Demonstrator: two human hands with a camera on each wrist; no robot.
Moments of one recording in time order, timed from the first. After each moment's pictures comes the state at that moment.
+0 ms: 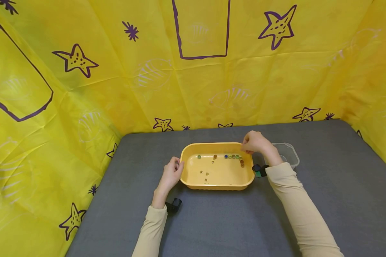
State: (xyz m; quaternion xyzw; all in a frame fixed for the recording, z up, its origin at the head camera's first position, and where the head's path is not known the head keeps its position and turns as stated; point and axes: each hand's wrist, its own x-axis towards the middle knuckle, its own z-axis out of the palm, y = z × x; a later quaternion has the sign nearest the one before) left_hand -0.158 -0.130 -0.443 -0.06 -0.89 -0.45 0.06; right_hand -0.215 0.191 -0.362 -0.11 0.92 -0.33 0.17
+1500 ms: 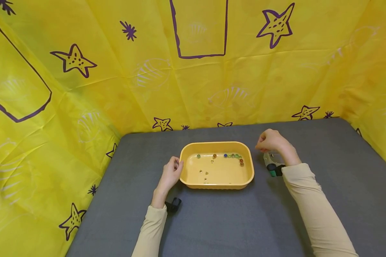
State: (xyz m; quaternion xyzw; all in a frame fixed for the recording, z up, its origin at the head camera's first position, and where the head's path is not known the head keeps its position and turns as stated) left_hand -0.157 -0.129 -0.443 -0.07 -0.89 -0.44 0.07; right_hand -0.208 0.238 -0.361 -0.09 0.93 -0.32 0.16
